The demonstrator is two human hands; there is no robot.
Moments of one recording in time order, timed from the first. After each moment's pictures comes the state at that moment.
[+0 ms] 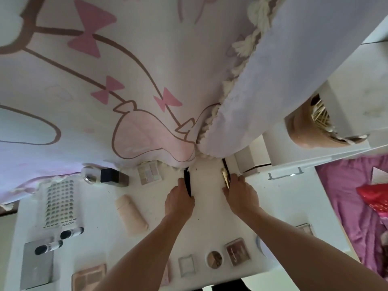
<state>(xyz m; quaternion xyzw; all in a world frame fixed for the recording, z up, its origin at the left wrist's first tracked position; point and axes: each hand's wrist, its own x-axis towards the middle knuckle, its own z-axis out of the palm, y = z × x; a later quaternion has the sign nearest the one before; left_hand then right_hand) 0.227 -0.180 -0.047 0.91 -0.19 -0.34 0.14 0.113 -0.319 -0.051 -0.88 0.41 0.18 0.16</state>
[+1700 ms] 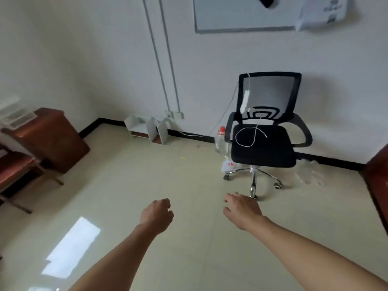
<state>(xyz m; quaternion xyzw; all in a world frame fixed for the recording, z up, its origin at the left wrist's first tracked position) -0.533 0.521 0.121 0.71 0.68 -0.05 0.18 -0.277 0.486 0.096 -0.70 -0.70 0.14 0.01</state>
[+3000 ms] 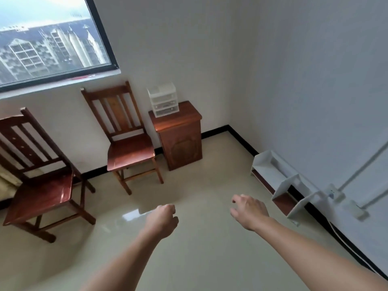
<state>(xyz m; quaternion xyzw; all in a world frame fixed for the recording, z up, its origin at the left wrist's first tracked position) -1.088 1.079 0.106 0.40 0.89 0.02 0.19 -0.888 1.257 0.096 -0.41 -0.90 0.14 -0.09</state>
